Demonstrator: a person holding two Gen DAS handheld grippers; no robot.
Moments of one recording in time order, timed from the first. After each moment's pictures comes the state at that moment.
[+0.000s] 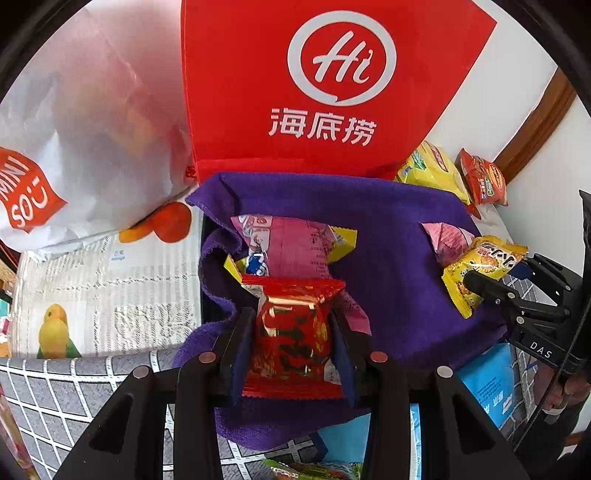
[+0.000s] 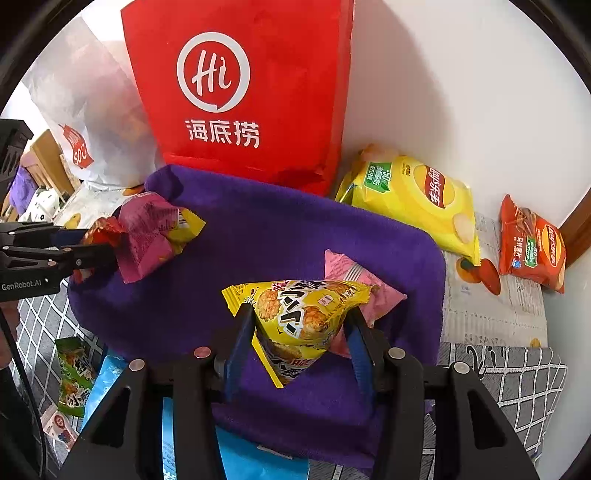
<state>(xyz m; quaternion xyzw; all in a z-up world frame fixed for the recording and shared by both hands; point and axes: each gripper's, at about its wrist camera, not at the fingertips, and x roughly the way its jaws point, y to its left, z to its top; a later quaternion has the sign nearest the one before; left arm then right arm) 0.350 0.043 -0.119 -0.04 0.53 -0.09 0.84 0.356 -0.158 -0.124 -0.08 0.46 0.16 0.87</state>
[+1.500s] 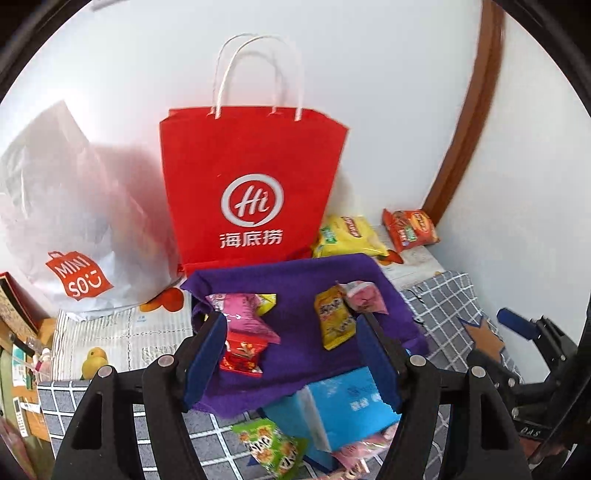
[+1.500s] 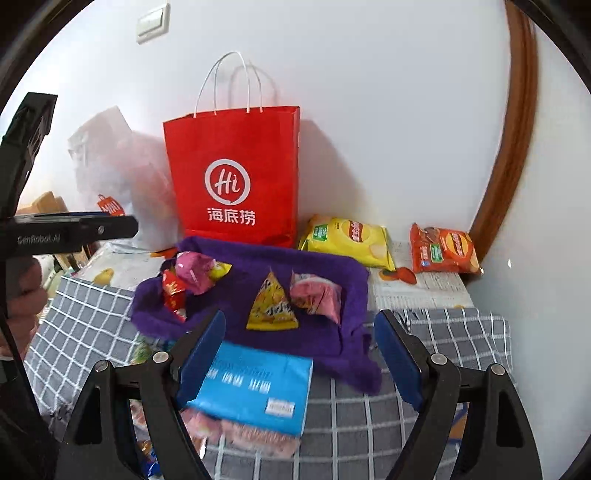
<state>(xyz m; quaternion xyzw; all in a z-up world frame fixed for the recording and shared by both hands) 0.253 0.016 0.020 -0.01 0.39 -0.14 0.91 0.187 -0.185 -0.024 -0.02 0.33 0.07 0.94</state>
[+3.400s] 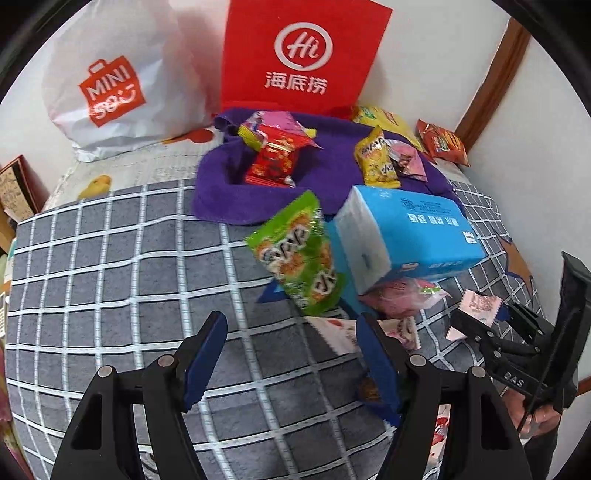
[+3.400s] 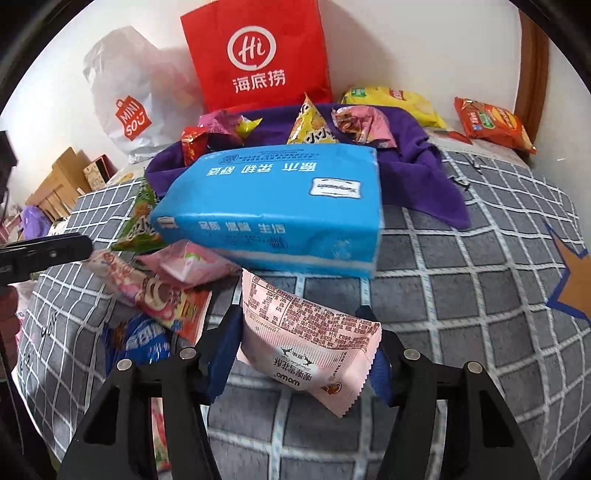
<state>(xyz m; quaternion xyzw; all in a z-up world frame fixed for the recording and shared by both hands) 0.157 0.050 -0.117 -0.05 0.50 -0.09 0.86 0.138 -0.178 -0.178 0.02 0.44 0.13 0.89</state>
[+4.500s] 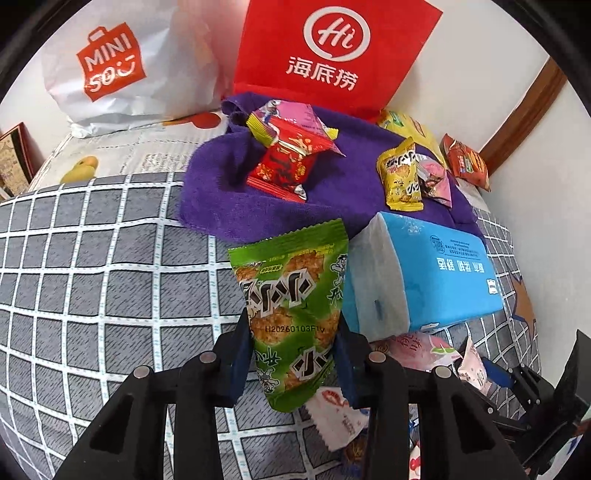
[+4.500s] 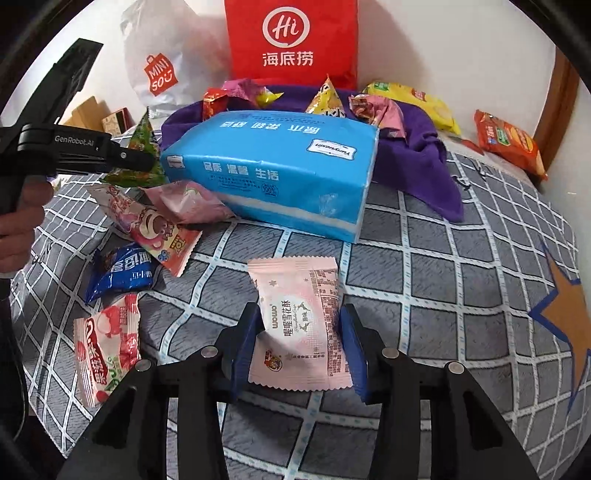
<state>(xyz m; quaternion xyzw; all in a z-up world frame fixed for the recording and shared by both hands) 0.198 0.048 -0.133 -0.10 0.52 -0.06 0.85 0.126 -0.194 -0.187 -0.06 0.45 0.17 0.87</state>
